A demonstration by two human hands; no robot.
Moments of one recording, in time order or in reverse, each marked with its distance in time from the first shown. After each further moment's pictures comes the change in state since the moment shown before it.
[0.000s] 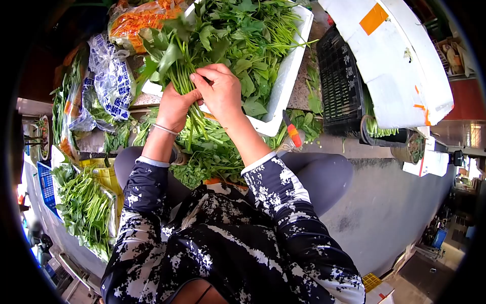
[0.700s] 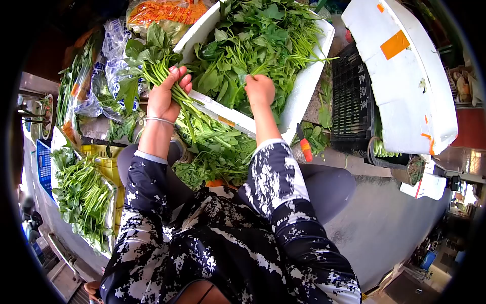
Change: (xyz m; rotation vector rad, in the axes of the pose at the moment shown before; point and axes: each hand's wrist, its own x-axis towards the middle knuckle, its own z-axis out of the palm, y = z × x) left_hand 0.011 0.013 -0.055 -0.512 0.475 -0.140; right_hand 0.026 0.093 -0.003 -0.410 -0.073 0.725
